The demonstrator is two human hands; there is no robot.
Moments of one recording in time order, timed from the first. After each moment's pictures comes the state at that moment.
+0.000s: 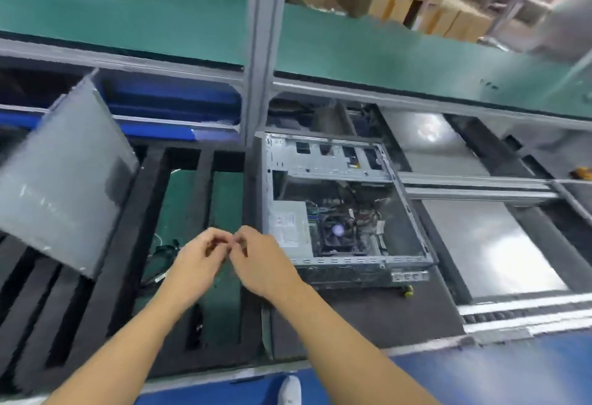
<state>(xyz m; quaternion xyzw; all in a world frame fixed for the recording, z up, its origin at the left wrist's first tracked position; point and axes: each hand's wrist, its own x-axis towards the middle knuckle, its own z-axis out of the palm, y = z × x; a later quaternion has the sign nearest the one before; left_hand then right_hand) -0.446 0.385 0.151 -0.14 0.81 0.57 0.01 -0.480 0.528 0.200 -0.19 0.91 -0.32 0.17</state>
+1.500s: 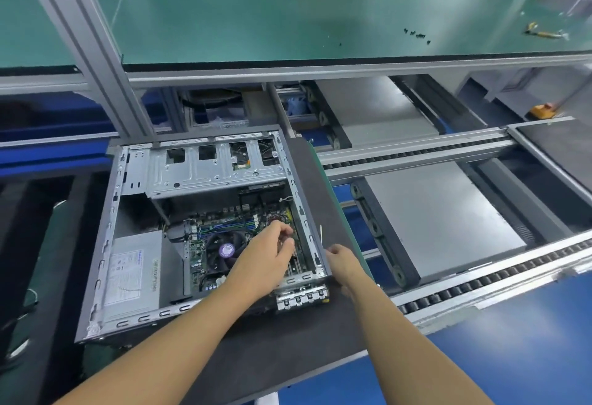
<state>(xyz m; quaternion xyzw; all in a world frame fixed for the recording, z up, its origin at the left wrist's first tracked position) -0.597 0.700 0.143 0.05 0.89 0.43 0.09 -0.621 0.886 0.099 0.28 0.78 -0.51 0.23</state>
